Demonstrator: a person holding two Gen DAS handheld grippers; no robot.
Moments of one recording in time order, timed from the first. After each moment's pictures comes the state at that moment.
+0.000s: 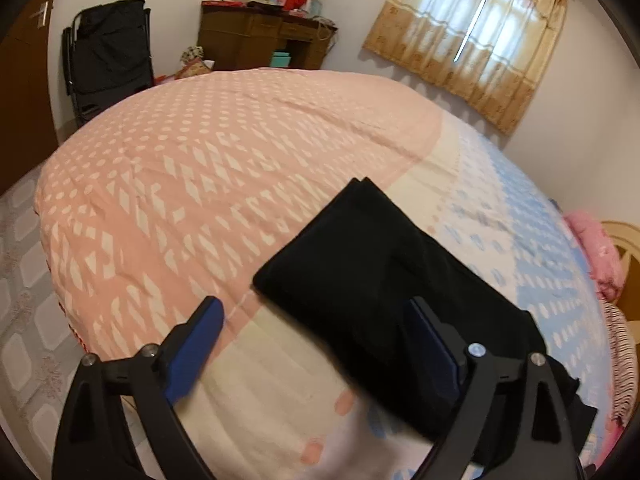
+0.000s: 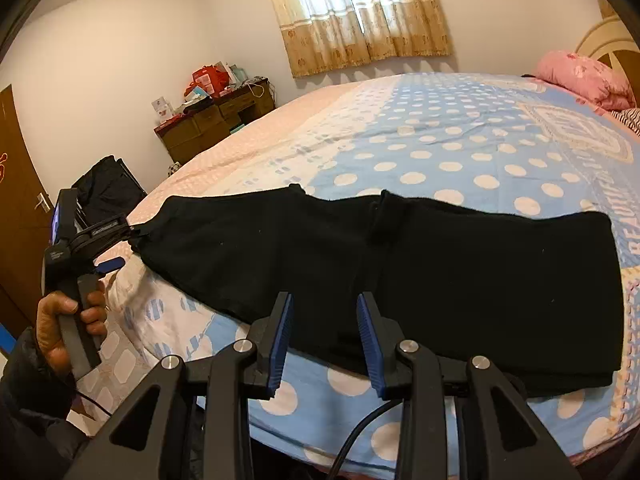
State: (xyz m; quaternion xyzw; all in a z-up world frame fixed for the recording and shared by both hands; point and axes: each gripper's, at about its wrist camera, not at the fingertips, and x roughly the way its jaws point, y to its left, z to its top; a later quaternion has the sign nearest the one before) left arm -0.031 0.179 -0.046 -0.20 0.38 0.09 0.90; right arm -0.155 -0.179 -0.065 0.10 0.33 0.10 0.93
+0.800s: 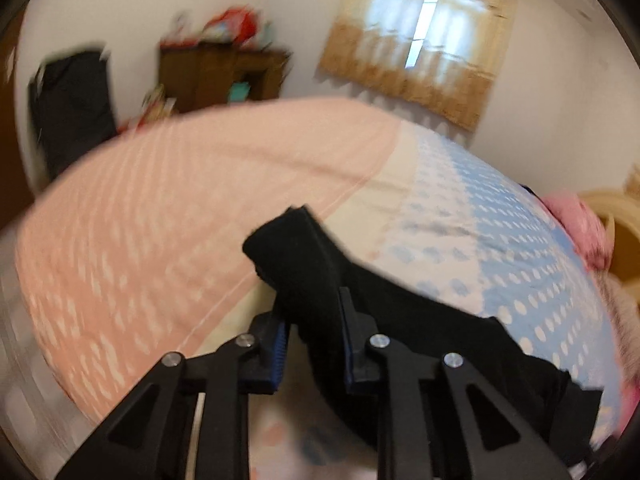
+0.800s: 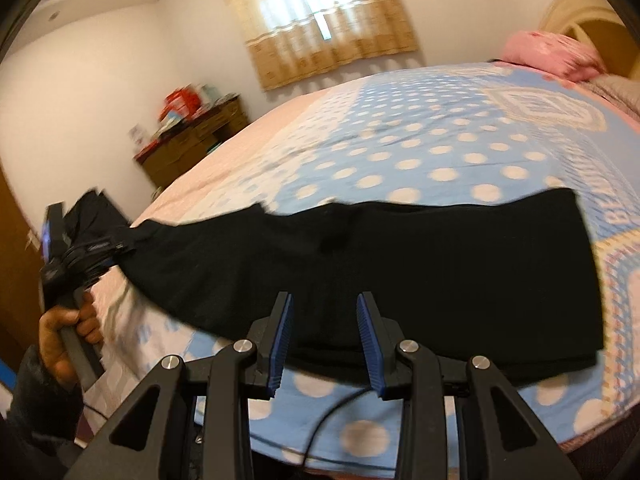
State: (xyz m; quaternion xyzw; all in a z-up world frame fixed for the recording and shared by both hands) left arm -0.026 0.127 -0.005 -0.12 0.31 0.02 0.94; right arm -0.165 -0.219 -0.064 0.16 0.32 0.04 0.93
